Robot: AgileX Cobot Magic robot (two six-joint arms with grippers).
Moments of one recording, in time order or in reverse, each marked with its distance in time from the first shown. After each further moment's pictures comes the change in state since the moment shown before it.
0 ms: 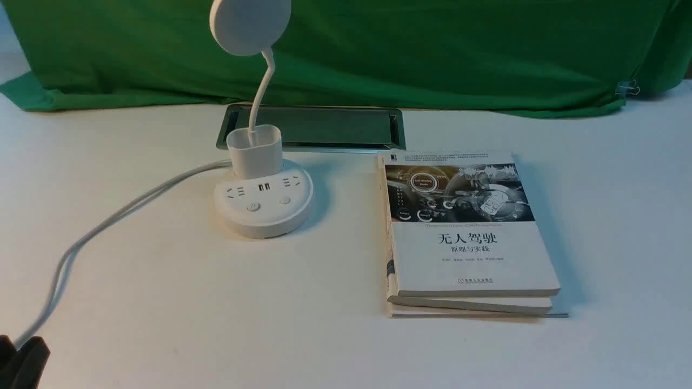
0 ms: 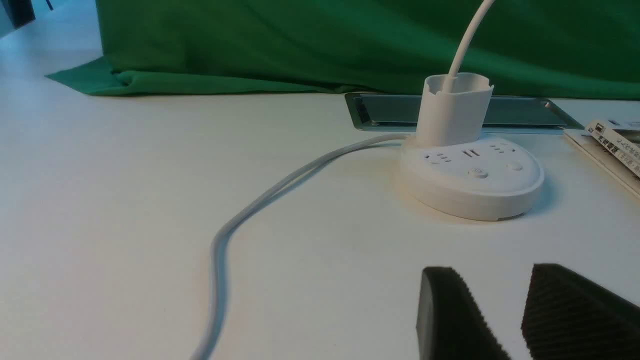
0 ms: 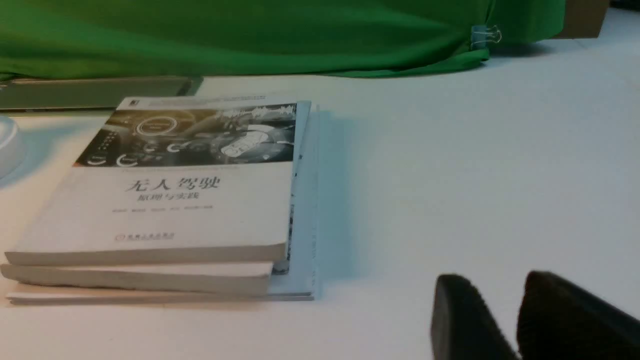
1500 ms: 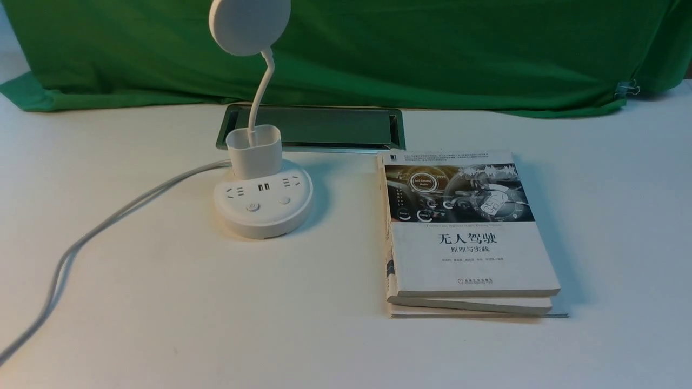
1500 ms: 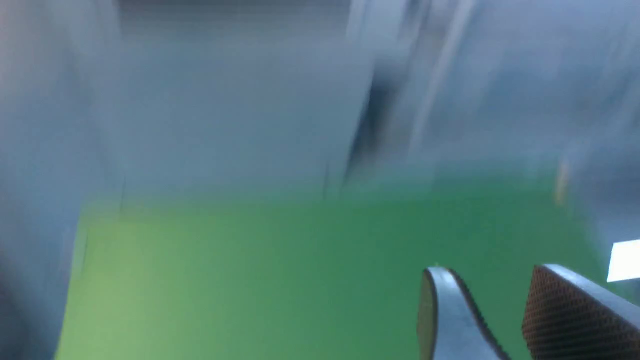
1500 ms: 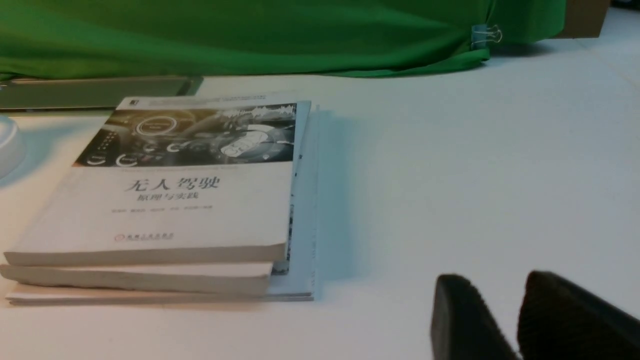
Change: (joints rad) right arm 0.001 0.000 0.000 0.000 -0.001 0.000; left arm 0.000 0.000 0.000 0.198 -1.222 -0.005
